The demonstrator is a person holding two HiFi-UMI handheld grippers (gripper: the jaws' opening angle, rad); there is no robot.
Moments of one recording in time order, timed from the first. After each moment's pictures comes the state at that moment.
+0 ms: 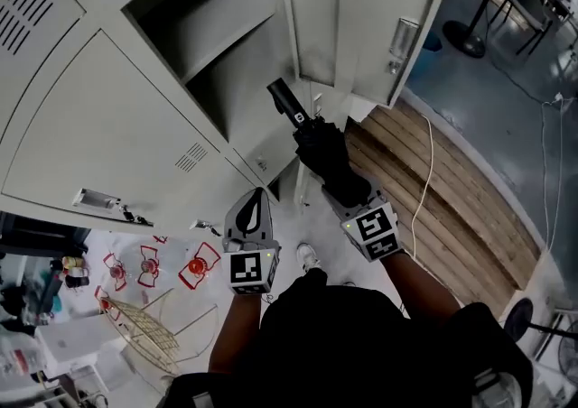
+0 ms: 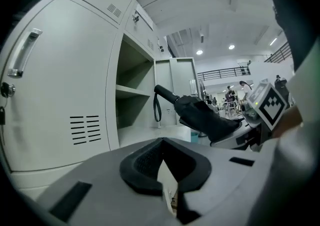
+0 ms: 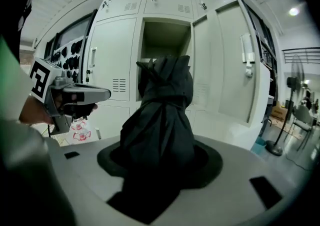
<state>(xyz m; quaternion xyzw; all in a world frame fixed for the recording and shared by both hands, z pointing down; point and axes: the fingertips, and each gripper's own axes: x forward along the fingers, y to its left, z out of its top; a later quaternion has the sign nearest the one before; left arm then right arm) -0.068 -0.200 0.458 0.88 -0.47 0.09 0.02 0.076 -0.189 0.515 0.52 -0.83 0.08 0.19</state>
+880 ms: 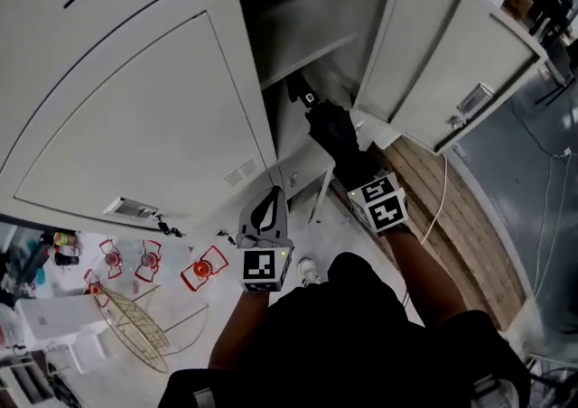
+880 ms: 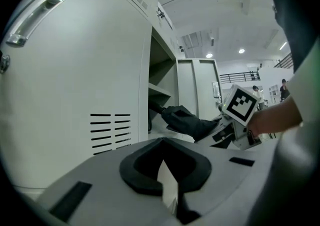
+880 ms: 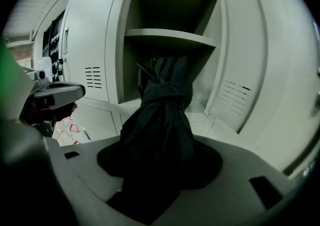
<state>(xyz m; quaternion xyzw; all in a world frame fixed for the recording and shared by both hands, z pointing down) -0.124 -0.274 0.459 0.86 -0.50 0.07 0.03 0.027 -0.326 0.517 0.48 -0.82 0.11 0.30</state>
